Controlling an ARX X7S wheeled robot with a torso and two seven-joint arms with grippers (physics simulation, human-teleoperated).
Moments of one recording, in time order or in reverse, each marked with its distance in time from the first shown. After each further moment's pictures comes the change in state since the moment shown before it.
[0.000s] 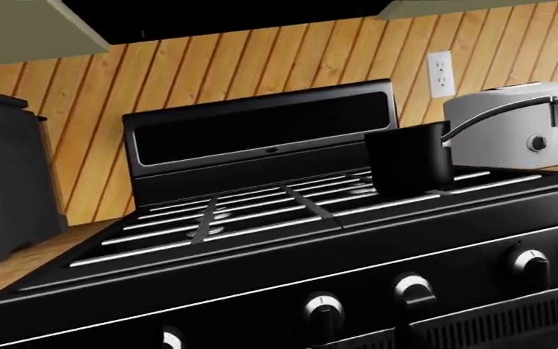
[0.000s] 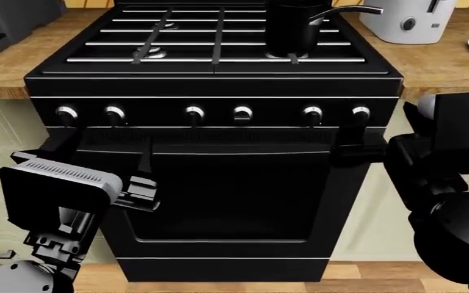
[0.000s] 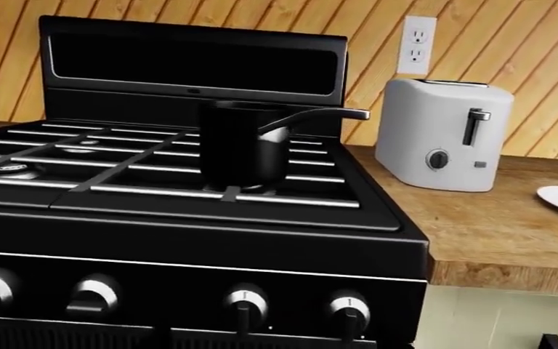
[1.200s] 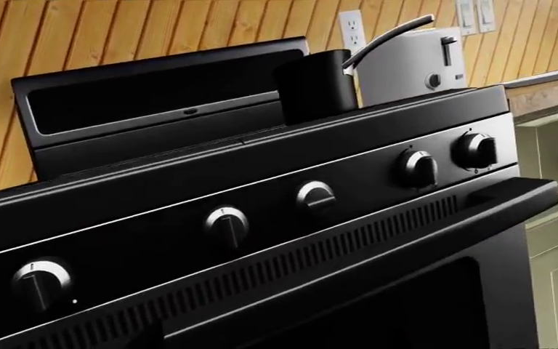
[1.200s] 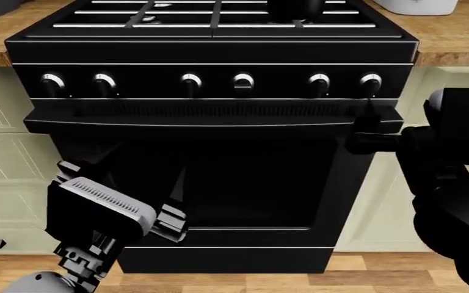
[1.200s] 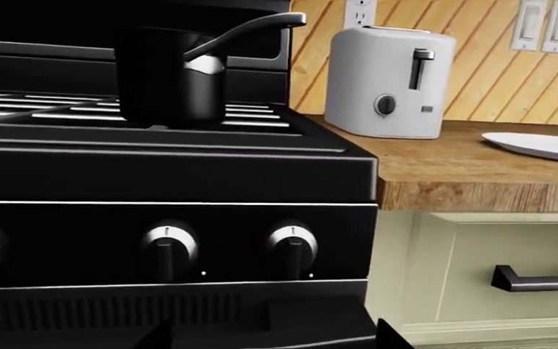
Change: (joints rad) left arm 0.022 -0.025 0.126 -0.019 0.040 0.064 0.104; right arm 0.008 -0.026 -0.023 0.170 -0.149 -0.087 -0.046
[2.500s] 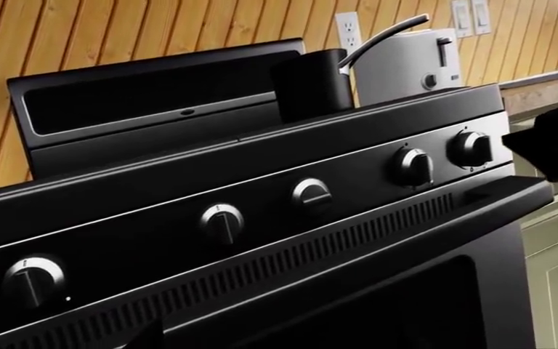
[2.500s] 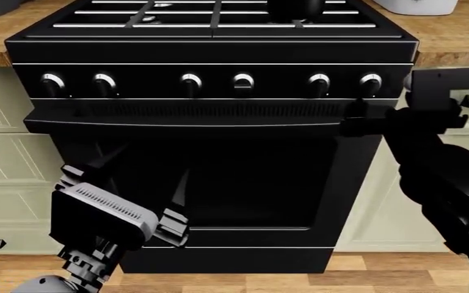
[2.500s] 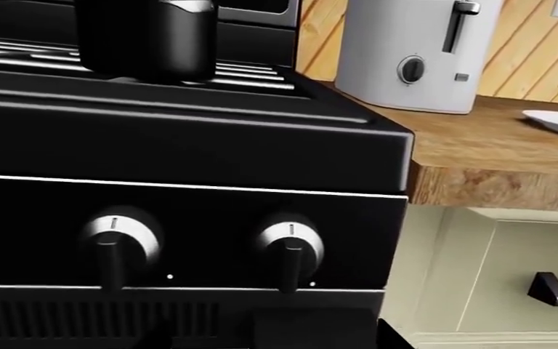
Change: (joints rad) left arm 0.024 0.001 0.023 -0.033 0.030 0.066 0.010; right arm 0.224 -0.106 -0.162 0.478 -0.200 -0.099 -0.273
